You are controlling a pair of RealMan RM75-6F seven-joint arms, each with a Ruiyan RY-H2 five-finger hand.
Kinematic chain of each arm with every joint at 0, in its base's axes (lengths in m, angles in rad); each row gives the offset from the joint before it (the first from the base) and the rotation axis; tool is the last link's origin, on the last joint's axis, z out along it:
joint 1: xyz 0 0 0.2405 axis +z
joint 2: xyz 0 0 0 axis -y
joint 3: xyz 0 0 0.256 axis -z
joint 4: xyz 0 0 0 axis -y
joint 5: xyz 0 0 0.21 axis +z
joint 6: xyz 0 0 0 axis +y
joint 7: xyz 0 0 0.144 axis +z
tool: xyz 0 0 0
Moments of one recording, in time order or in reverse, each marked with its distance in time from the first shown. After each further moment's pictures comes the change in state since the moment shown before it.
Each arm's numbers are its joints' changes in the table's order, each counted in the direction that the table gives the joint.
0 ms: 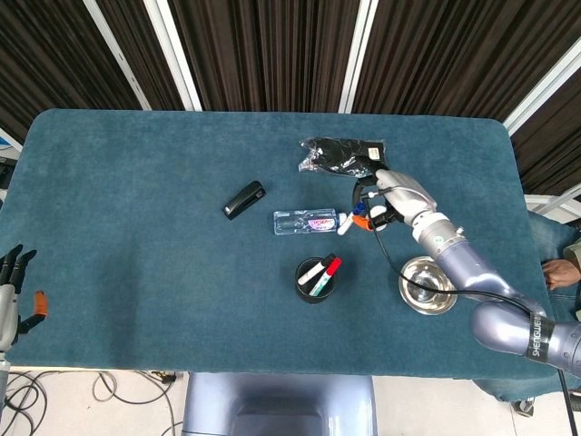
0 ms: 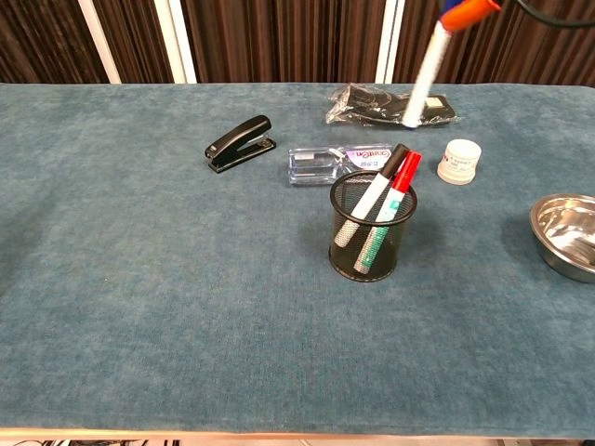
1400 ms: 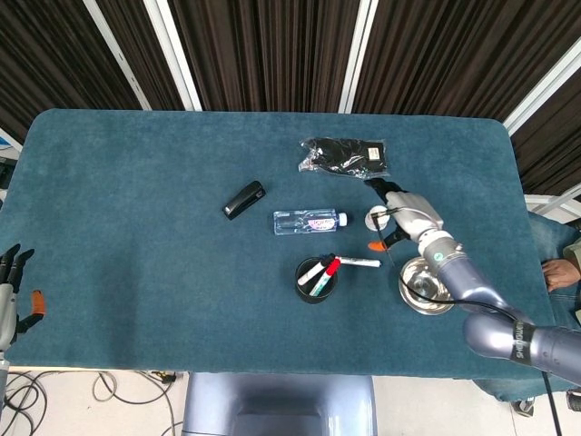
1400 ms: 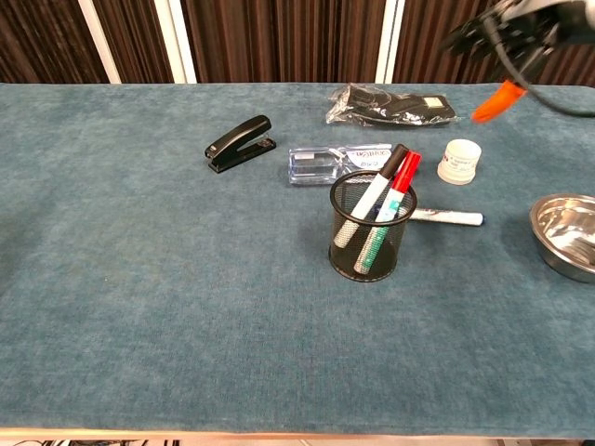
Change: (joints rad) left arm -0.001 0.002 0.004 -0.001 -0.012 0.001 0.005; right arm 0.006 0.079 0.154 -0.036 0.034 0.111 -0.130
